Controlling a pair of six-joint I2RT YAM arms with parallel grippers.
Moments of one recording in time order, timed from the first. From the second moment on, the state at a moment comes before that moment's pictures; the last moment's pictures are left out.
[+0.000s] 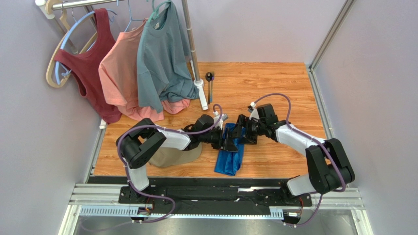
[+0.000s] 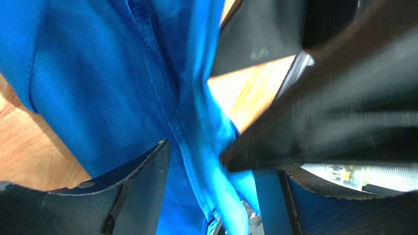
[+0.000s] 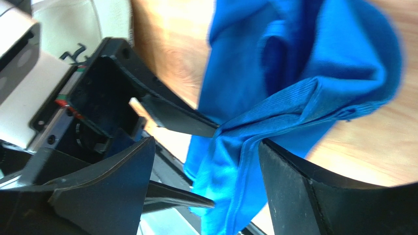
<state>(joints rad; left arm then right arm) -0.85 1.81 0.79 0.46 0.53 -0.75 0.35 1.43 0.70 -0.19 -0.60 0.64</state>
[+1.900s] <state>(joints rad) -0.84 1.87 0.76 0.51 0.44 -0.82 0.39 1.44 0.88 -0.40 -0.24 0.60</state>
